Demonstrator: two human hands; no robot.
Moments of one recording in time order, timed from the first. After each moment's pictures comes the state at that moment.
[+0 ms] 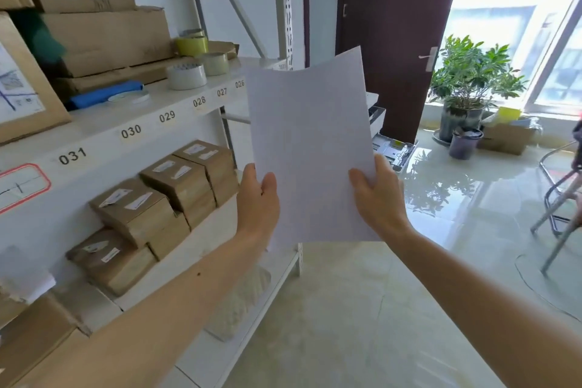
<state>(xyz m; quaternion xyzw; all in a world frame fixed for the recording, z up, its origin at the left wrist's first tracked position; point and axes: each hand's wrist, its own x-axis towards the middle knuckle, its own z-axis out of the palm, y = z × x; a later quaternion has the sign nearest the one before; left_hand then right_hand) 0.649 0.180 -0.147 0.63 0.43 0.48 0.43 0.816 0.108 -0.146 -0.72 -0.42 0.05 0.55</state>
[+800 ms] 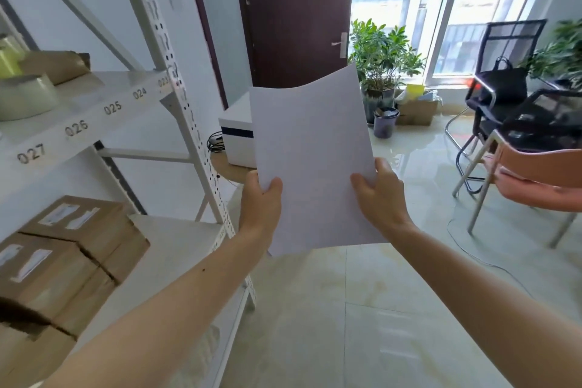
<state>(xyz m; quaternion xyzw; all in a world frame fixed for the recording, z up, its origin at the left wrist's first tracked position) 0.877 0.324 -0.185 0.64 0.39 0.36 0.55 1.014 0.195 -0.182 -0.79 -0.28 0.05 0.55</state>
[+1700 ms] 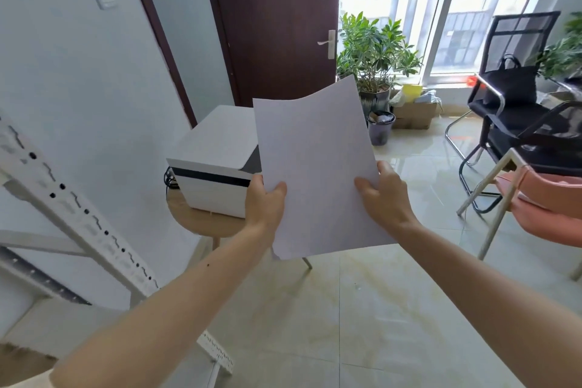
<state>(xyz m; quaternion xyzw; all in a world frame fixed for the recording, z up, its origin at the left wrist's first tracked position) 1.157 0.487 -0.200 0.64 0.40 0.30 0.58 1.293 0.346 -0.200 -0.81 -0.26 0.08 0.52</state>
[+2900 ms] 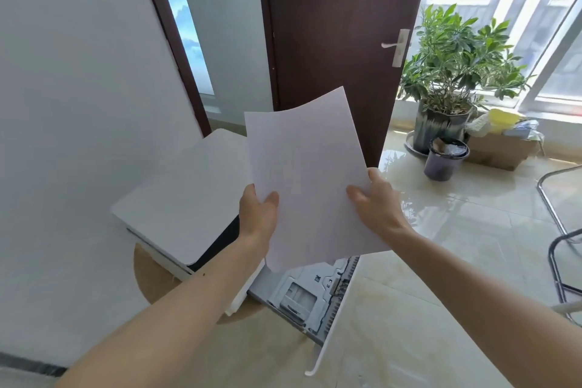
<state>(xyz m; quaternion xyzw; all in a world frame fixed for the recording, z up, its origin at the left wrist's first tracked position) 1.451 0.718 -0.244 0.54 0.52 0.37 0.55 1.620 0.618 -0.230 -0.79 -0.37 0.17 0.46</state>
